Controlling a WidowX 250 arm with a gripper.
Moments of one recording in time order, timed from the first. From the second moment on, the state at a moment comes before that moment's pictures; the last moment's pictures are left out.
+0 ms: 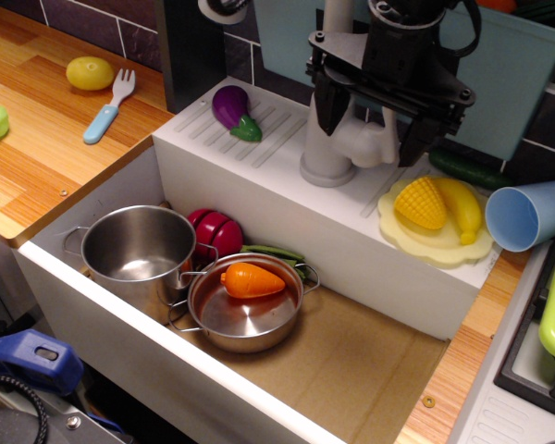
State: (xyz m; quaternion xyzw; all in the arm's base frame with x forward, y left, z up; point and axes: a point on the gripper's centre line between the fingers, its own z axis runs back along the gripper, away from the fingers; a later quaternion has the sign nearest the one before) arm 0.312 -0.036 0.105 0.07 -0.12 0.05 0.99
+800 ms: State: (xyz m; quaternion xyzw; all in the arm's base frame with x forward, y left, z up) arm 0.339 -0.033 0.095 0.08 -0.13 0.03 0.99
